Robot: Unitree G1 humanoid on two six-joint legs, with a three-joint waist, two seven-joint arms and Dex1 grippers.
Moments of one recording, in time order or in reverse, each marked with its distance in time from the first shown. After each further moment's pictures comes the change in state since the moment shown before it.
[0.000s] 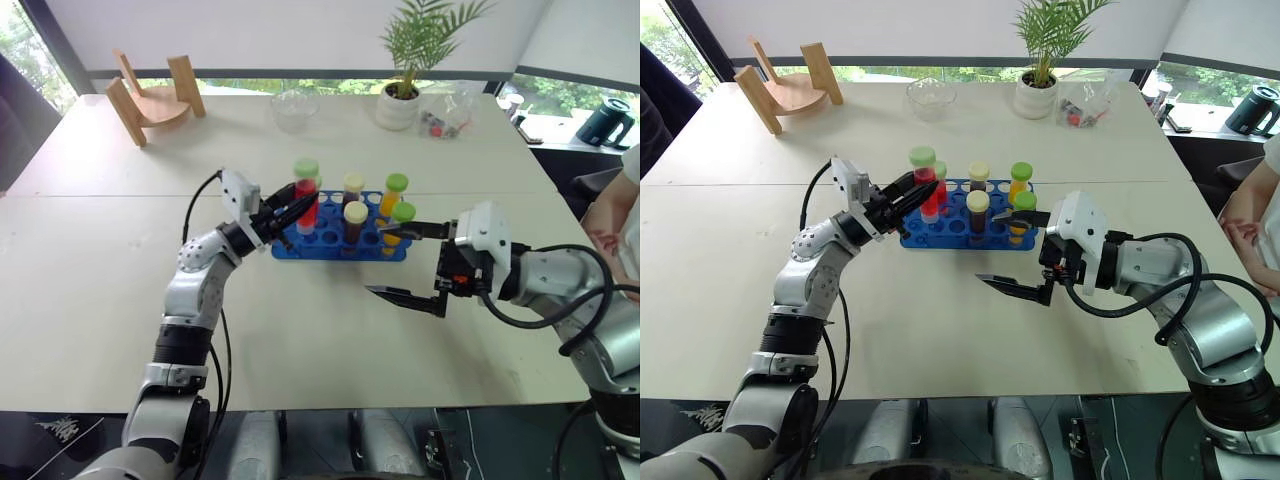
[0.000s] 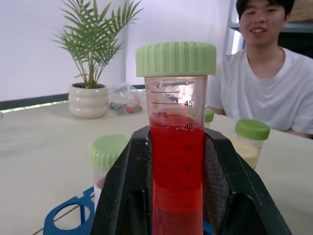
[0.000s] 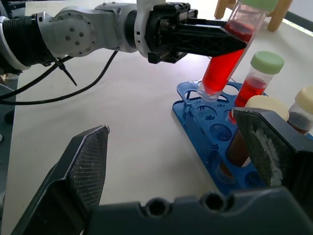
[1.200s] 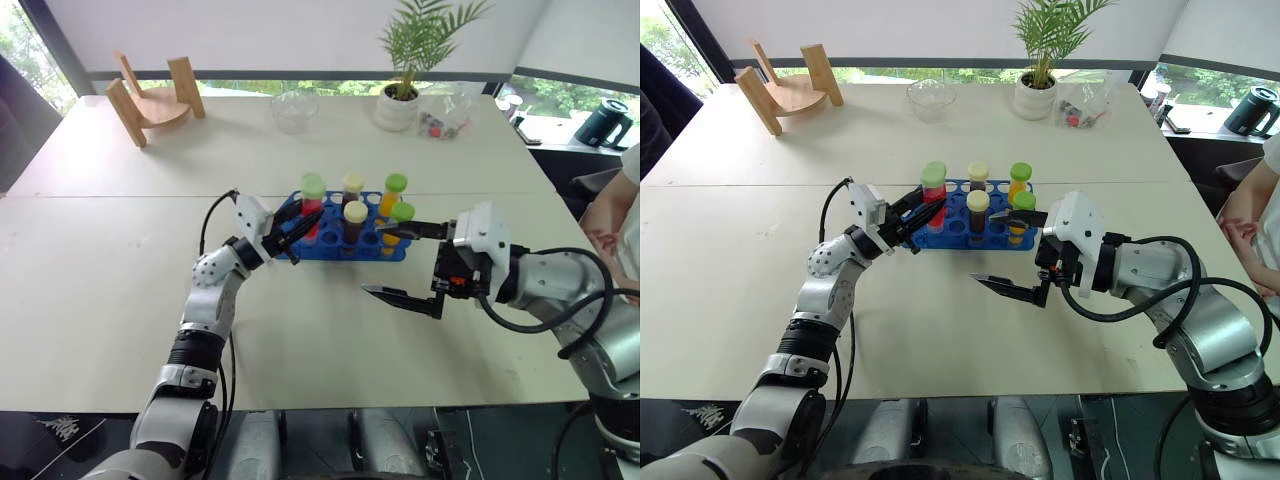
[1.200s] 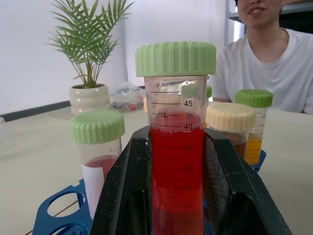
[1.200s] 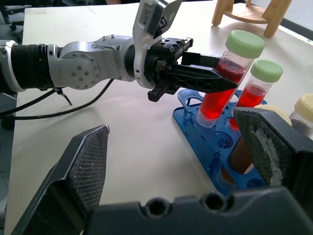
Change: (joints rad) left arm 0.016 -0.027 -0.051 0.181 0.089 -0.285 -0.020; right arm 0.007 0.005 0.000 -0.041 0.019 0.022 -0.043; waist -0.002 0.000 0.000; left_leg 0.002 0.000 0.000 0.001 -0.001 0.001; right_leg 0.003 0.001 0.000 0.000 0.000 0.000
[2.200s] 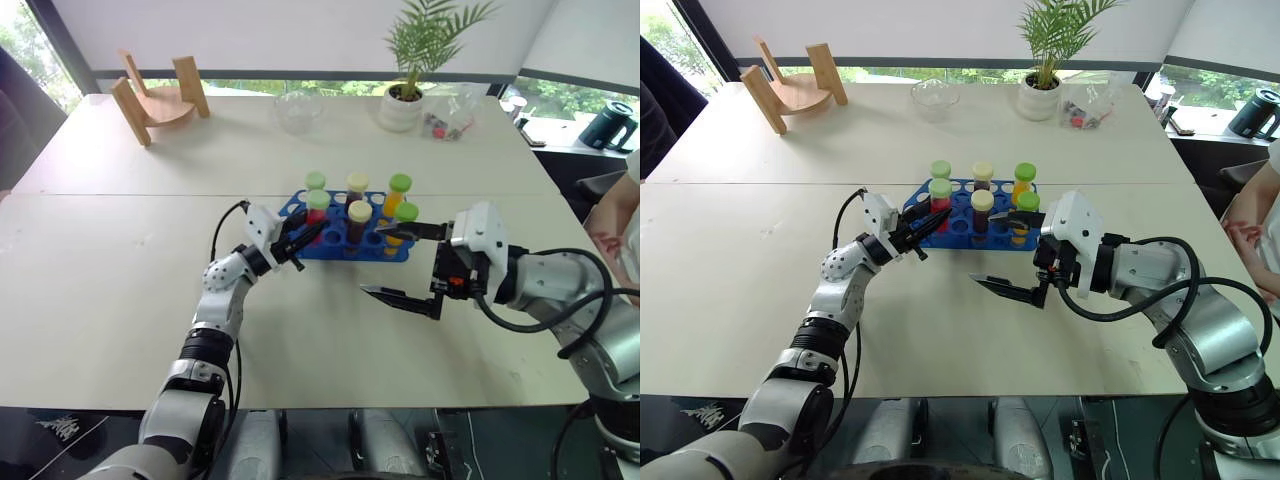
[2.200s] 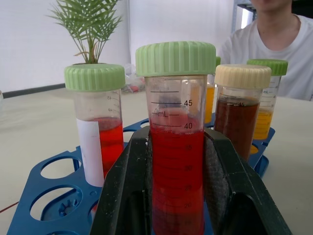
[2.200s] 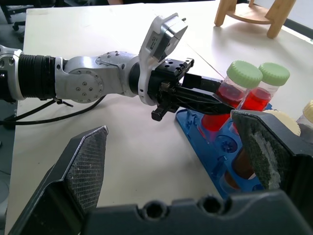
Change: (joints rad) left arm -0.033 -0.038 -0.002 0.173 0.033 -0.083 0.000; right arm -0.004 0.000 0.000 -0.019 0.011 0.041 -0.020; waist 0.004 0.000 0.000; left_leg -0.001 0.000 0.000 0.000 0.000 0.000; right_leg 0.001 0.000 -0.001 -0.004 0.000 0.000
